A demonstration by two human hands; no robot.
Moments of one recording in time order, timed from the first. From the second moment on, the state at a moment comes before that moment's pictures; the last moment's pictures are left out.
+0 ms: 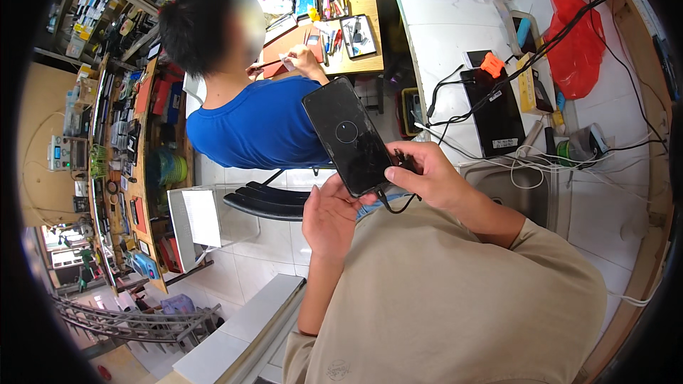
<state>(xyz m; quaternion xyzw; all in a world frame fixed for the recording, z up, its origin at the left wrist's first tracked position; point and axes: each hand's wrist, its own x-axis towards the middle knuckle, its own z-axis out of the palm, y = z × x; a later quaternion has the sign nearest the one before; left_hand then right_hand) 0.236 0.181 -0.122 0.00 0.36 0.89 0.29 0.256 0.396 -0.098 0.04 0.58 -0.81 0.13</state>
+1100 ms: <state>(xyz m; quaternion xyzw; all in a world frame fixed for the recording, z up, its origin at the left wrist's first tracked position) 0.239 0.201 -0.093 0.04 0.63 0.75 0.18 0.264 0.385 -0.099 -0.05 0.65 -0.76 0.03</state>
